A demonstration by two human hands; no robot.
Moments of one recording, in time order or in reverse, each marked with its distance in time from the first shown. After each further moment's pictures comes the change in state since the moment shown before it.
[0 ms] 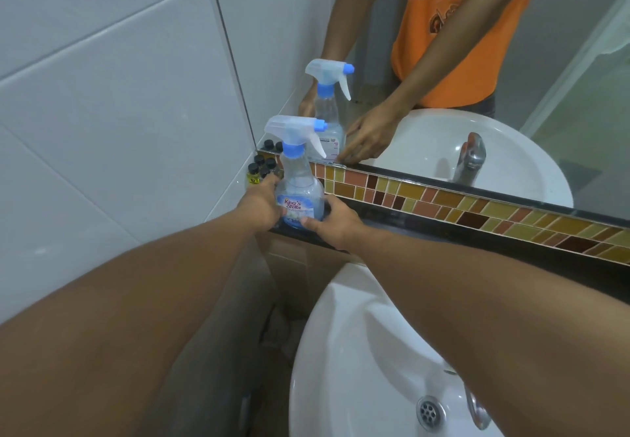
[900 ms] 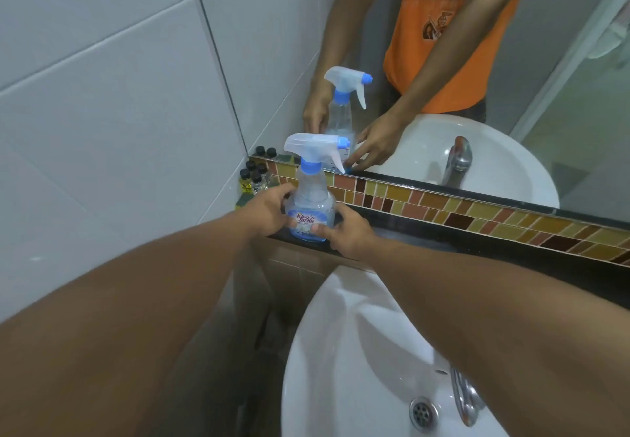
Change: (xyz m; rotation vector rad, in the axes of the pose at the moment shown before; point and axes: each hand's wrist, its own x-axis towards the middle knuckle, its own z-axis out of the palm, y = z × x) left_hand -0.018 0.027 0.001 -0.052 -0.208 0.152; right_hand -0.020 0.021 -0.030 0.071 0.002 -0.017
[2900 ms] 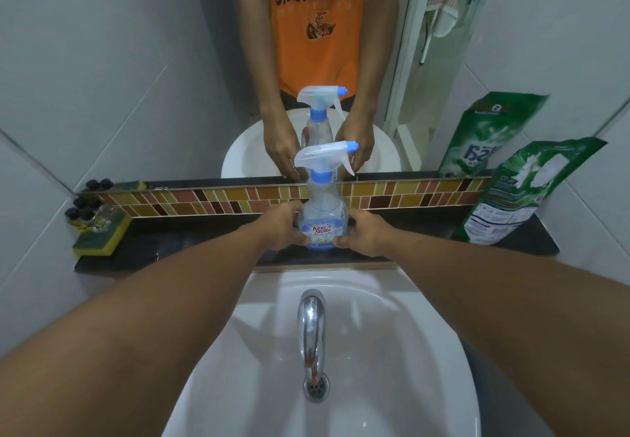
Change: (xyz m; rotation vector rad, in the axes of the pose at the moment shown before) left_hand 0.008 0.227 0.217 0.143 -0.308 0.211; right_hand -0.119 0.156 -0.273 -0.169 0.098 0.149
